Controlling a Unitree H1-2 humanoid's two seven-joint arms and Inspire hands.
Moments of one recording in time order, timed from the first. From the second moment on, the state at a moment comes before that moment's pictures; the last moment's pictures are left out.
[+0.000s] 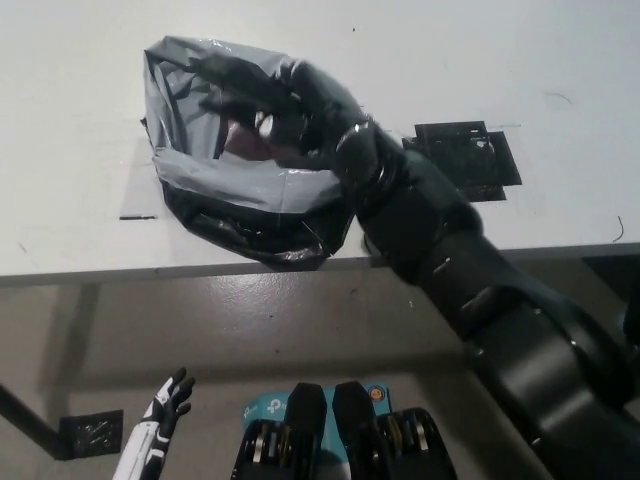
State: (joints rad) left_arm 0.09 0.15 0.00 0.27 0.05 -0.43 -0.09; right_arm -1.26 0.12 0.34 1.30 -0.36 0.00 -0.13
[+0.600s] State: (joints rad) left_arm 0.09 0.14 -0.01 0.27 0.05 -0.43 -0.09; right_arm -1.33 0.15 0.50 1.39 -0.46 -0.03 -0.18
